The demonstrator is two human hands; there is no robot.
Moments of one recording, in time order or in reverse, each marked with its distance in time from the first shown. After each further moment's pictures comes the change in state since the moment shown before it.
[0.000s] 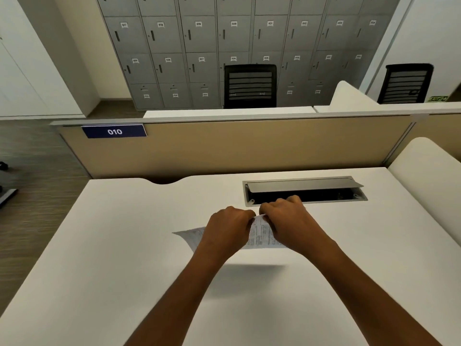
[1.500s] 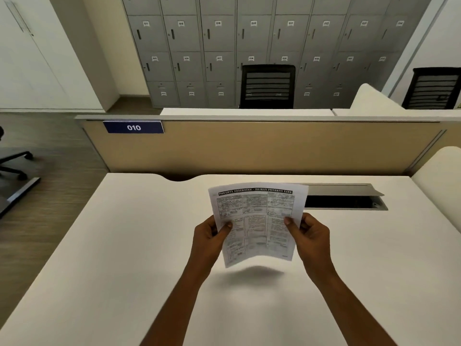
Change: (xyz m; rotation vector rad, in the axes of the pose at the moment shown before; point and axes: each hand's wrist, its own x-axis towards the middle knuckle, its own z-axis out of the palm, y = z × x) left_hand -0.047 -0.056 0.039 -1.408 0.345 -0.498; right_hand -0.017 -0.006 0.066 1.523 0.533 0.474
